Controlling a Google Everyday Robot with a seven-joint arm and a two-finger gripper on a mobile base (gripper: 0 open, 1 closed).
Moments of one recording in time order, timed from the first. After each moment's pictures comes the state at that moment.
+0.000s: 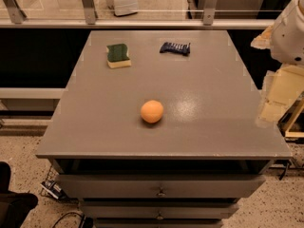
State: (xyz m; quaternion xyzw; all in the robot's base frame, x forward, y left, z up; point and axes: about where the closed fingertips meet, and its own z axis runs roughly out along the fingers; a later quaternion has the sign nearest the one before) arm 0.438 -0.216 0.978 -0.60 0.78 -0.04 0.16
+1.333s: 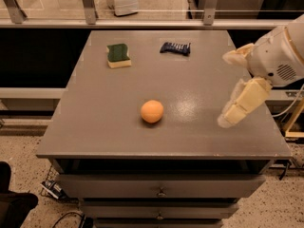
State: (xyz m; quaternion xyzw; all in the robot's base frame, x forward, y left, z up) arm 0.466 -0.169 0.941 -0.57 0.76 0.14 0.30
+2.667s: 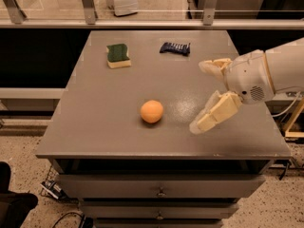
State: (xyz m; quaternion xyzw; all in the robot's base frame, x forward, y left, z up) arm 0.473 -0.112 0.921 -0.54 0.70 0.24 0.40
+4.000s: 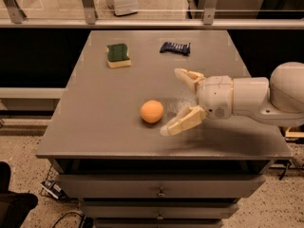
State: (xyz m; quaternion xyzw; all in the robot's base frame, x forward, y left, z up) arm 0.504 -0.058 0.880 -0.51 0.62 0.31 0.51
